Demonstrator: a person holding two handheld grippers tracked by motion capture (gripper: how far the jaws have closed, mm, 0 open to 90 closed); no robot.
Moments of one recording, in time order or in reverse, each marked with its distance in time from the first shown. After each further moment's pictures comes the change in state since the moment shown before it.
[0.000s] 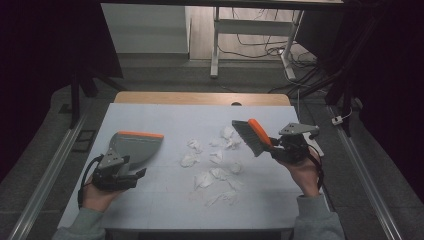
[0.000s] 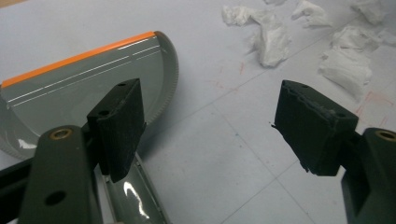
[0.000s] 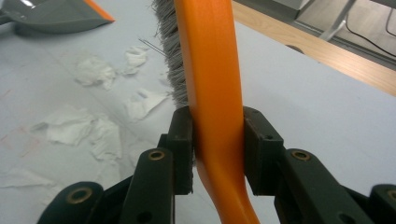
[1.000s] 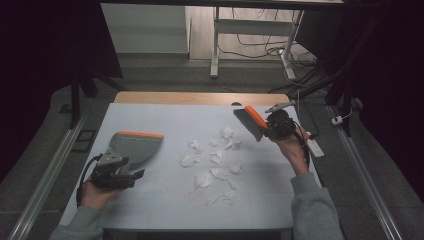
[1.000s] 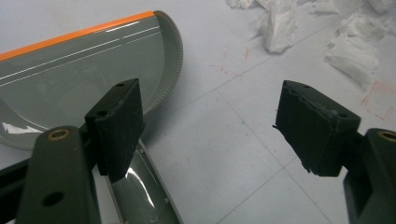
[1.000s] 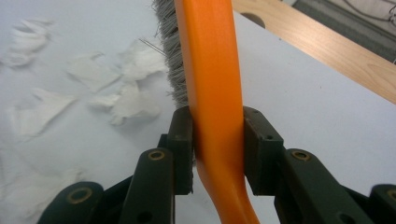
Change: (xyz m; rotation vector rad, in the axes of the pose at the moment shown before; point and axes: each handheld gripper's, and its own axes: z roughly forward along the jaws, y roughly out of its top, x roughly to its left) left arm 0.011 -0.004 0.007 0.039 -0.037 -0.025; right arm -0.050 0.036 0.079 0.228 -0.126 -0.020
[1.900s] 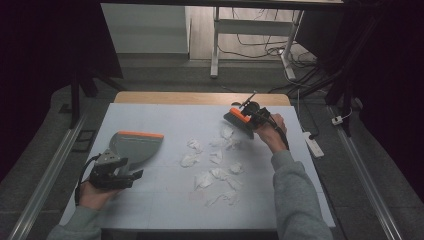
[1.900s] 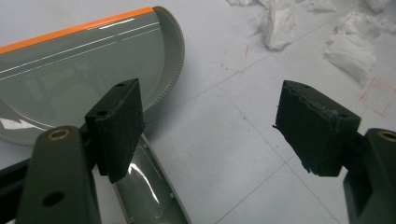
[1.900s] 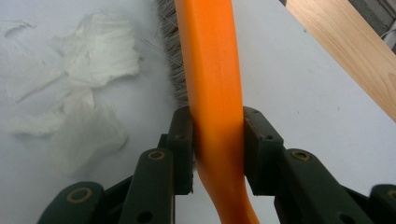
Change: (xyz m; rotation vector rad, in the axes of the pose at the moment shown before) left arm 0.008 -0.005 -0.002 -0.006 -0.025 -0.017; right arm 0.018 0.051 0.078 0.270 -0.086 -0.155
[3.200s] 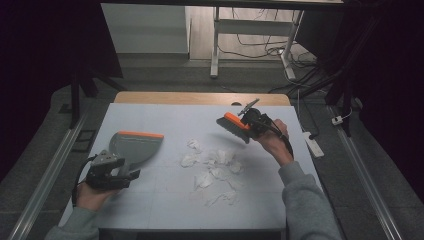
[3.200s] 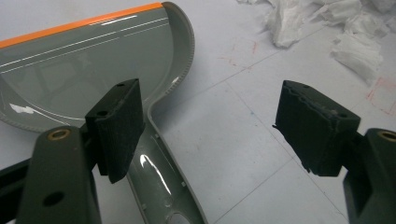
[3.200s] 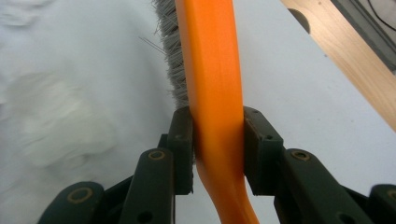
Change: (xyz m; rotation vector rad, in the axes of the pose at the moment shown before) left arm 0.005 -0.005 -0.001 0.006 0.010 -0.017; right arm 0.028 -0.018 -0.039 -0.106 0.036 -0.074
